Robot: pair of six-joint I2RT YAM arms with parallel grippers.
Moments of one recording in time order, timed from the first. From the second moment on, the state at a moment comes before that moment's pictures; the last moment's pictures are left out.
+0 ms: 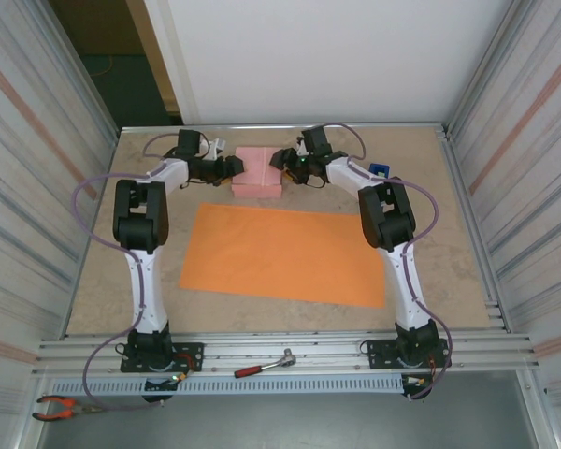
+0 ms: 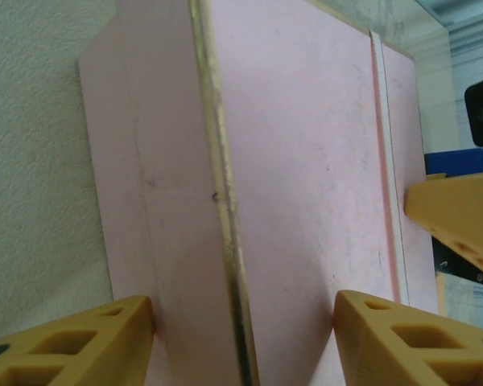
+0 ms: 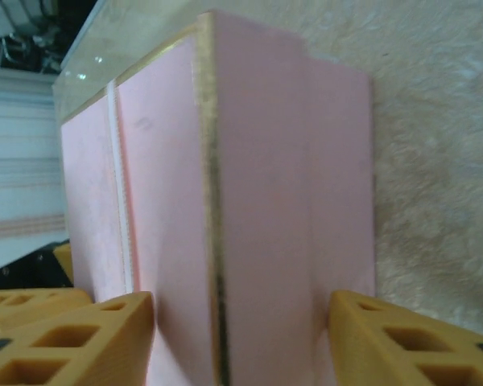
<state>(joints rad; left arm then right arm) -0.10 2.27 1.69 -0.34 0.74 -0.34 0.41 2.43 1.93 -0.22 -0.48 0.89</state>
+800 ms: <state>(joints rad) -0.30 1.81 1.31 -0.29 0.62 -0.43 0.45 1.74 1.20 -0.08 -0.31 0.88</state>
